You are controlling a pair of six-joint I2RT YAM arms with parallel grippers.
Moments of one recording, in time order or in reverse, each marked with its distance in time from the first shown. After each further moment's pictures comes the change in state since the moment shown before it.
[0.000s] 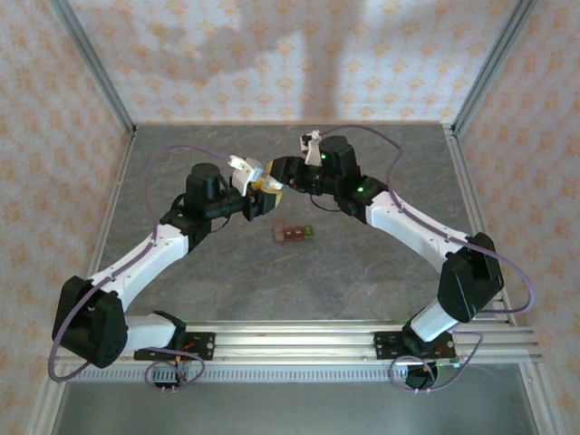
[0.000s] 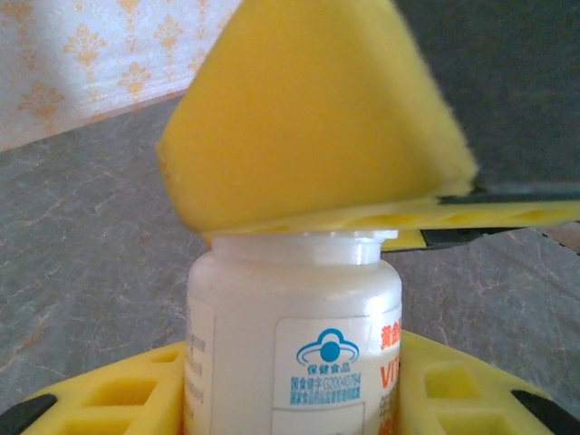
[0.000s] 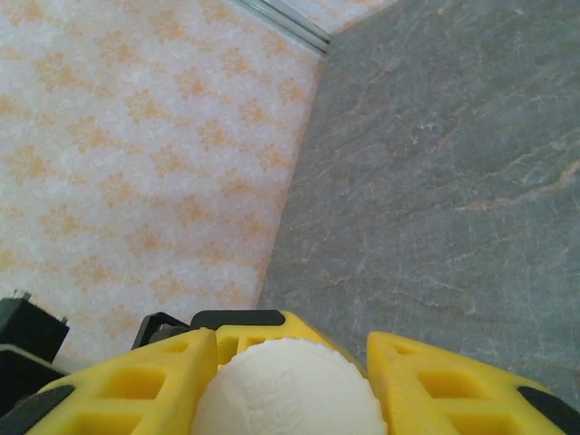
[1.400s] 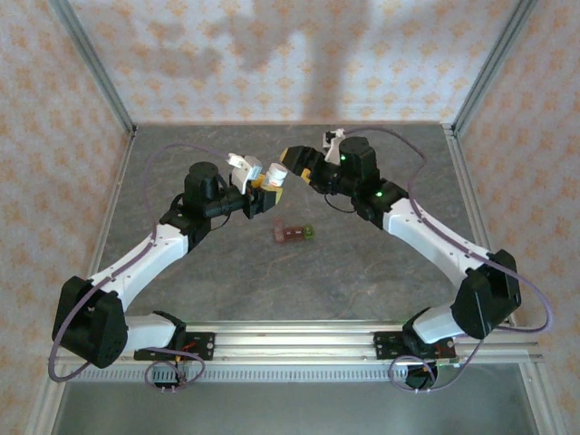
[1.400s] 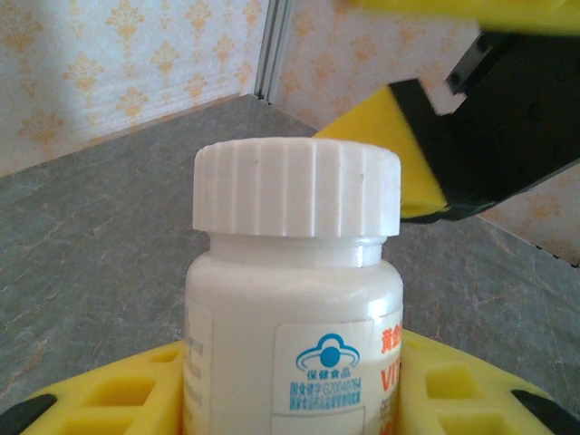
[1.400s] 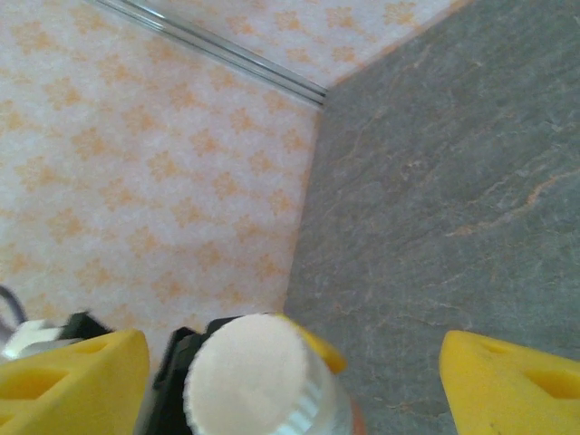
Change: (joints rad) left arm 0.003 0.001 0.000 0.043 0.008 0.005; right arm -0.043 -0.111 -0.067 -0.016 0.092 0.143
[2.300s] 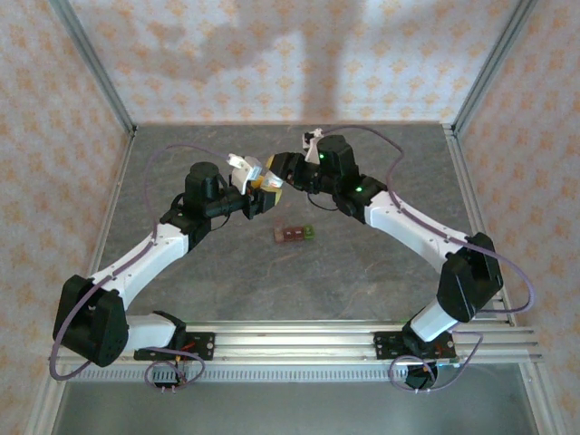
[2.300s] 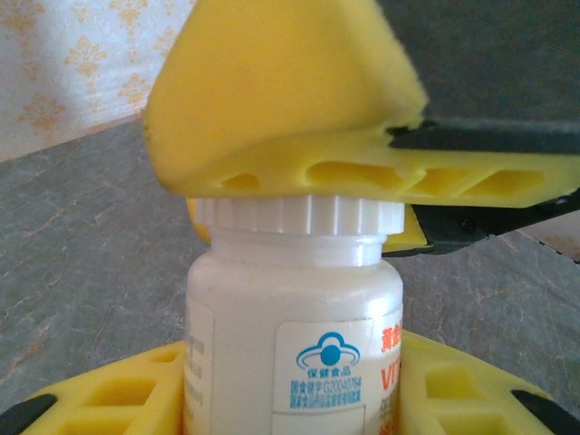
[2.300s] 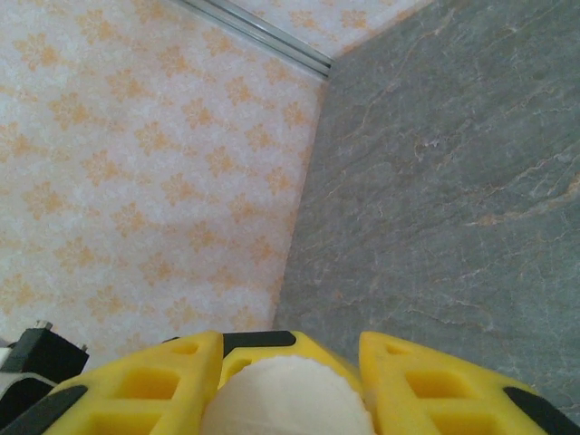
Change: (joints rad) left arm 0.005 0.006 0.000 -0.015 0.001 -0.001; right arm 0.055 0.109 0.076 0.020 -0.006 -0.045
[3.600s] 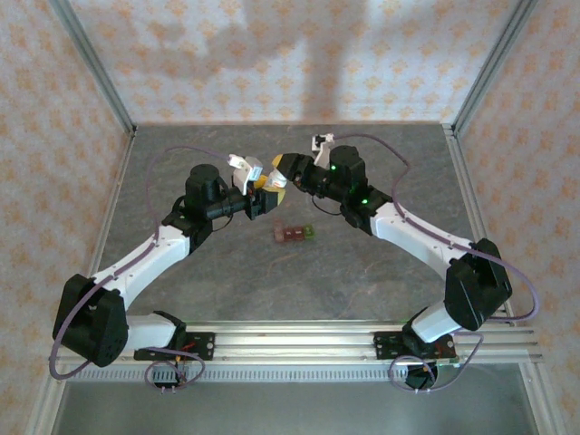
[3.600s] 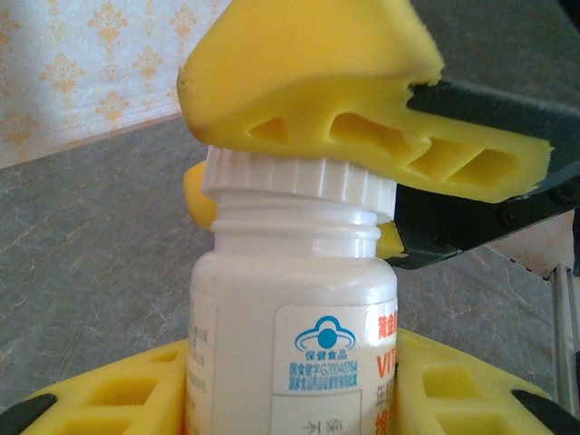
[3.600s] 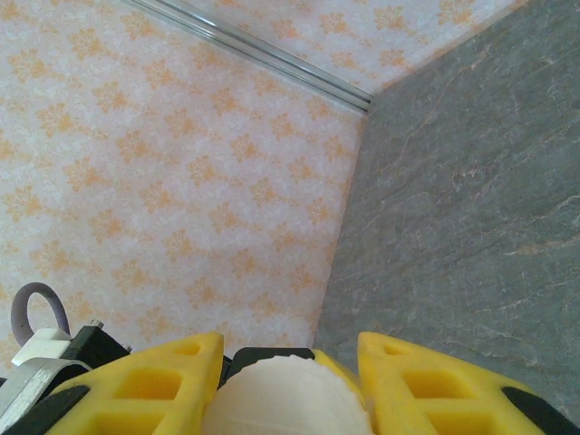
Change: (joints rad) left arm -0.012 0.000 -0.026 0.088 0.018 -0.064; right arm -0.023 -0.058 -0.153 0.247 0.004 0.085
